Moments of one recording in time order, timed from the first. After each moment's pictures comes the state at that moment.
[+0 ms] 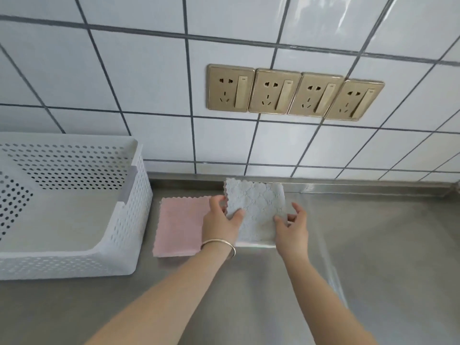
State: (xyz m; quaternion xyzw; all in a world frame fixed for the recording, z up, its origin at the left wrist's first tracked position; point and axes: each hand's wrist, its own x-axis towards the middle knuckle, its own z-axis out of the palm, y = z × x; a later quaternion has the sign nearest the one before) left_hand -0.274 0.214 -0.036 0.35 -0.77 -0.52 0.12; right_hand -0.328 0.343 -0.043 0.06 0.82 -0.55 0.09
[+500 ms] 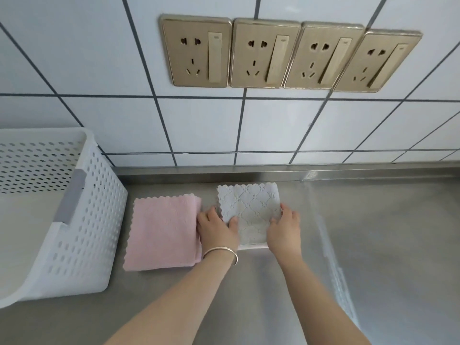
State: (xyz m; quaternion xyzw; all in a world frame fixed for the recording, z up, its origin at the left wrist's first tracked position) left_hand -0.326 0.232 -0.109 0.44 -0.81 -0.40 0.01; right_hand -0.381 0.342 -0.102 0.05 0.91 -0.37 0.15
